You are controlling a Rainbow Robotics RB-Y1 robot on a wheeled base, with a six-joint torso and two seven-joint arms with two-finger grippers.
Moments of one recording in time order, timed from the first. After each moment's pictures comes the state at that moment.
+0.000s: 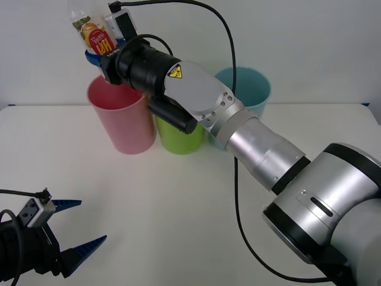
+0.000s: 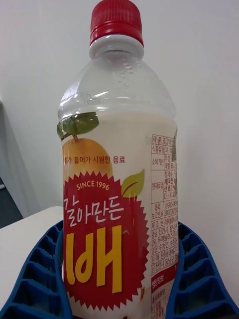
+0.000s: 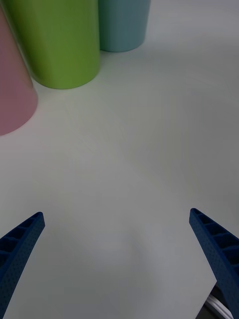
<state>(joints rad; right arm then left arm) -1.14 0.01 0.47 -0.83 1.57 -0.21 -0.48 0.50 0.60 0.24 -2.20 -1.72 -1.02 0.56</state>
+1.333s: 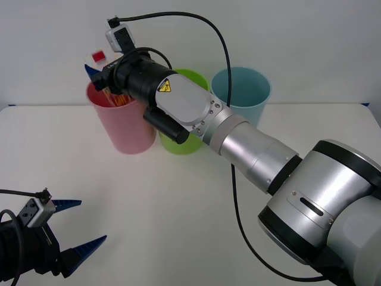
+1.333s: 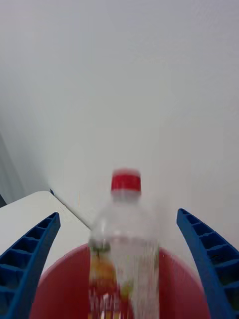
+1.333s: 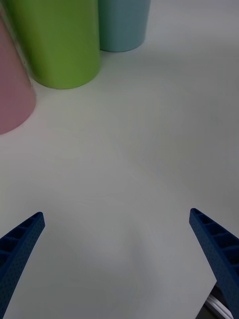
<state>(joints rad) -1.16 0.02 0.58 -0.75 1.56 -0.10 -0.54 0.50 0.60 0.24 -2.20 -1.72 -1.02 0.56</state>
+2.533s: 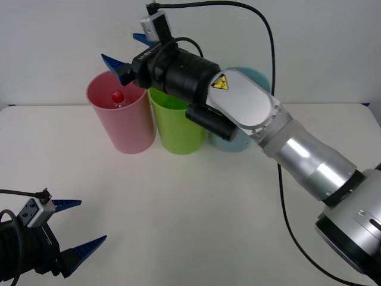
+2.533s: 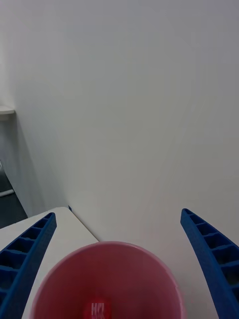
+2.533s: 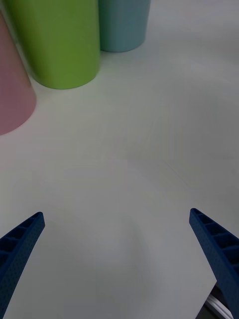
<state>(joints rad) -0.92 -0.30 0.59 -1.29 1.48 -0.24 -0.58 0.50 0.60 0.24 -2.20 -1.72 -1.02 0.56</state>
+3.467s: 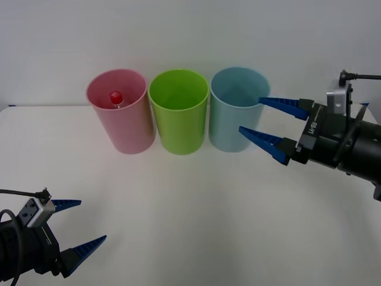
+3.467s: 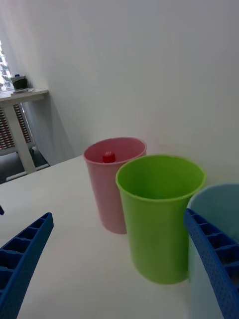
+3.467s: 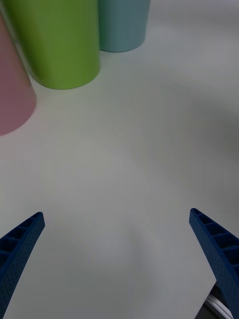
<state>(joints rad) -0.10 -0.41 -0.25 -1.93 1.43 -1.16 -0.54 0.50 0.60 0.24 -2.20 -1.72 -1.02 0.56</state>
